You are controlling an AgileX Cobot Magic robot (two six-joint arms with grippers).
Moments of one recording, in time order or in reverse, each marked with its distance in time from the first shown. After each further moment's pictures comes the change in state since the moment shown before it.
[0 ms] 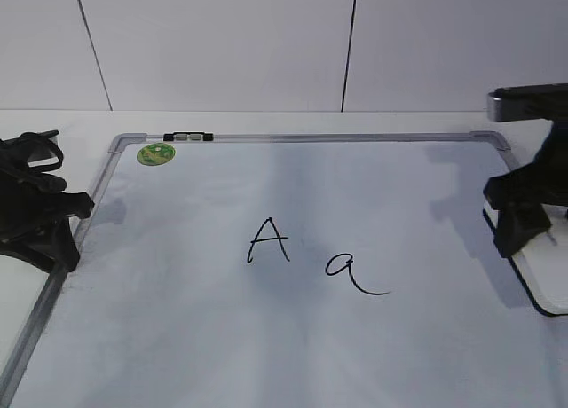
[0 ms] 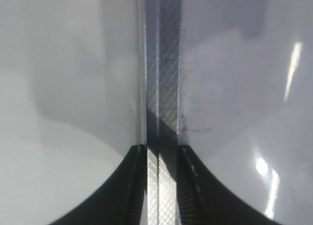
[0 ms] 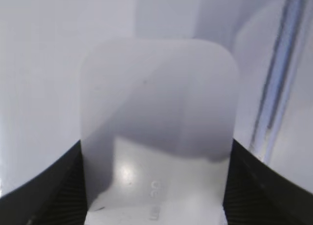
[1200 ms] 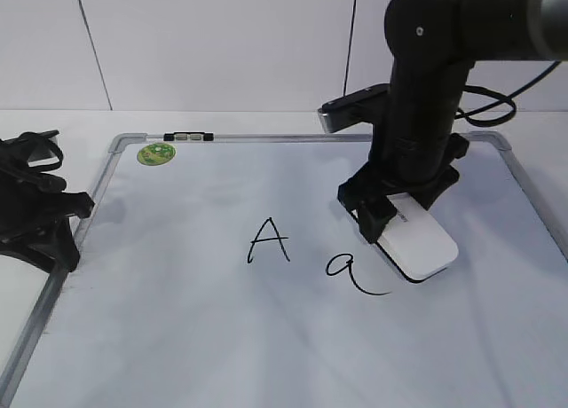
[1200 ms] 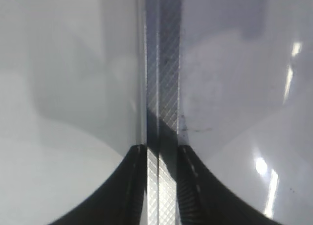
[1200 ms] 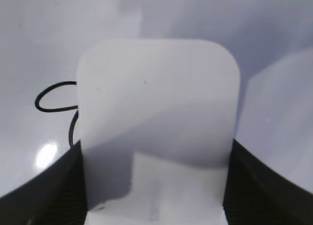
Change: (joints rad) left arm 0.000 0.000 0.000 0.000 0.002 0.000; right arm 0.277 0.357 -0.370 -0.036 0.030 -0.096
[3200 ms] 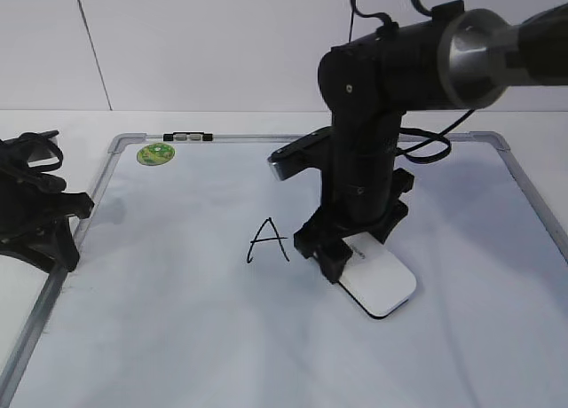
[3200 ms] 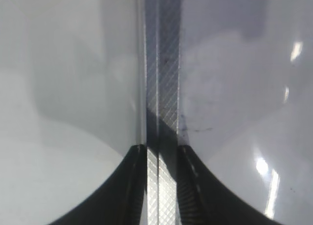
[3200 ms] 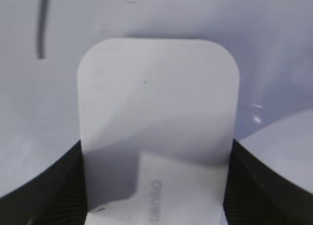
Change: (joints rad) left arm 0.000 0.000 0.000 0.000 0.000 0.000; right arm 0.111 0.114 -0.019 0.012 -0.037 -0.008
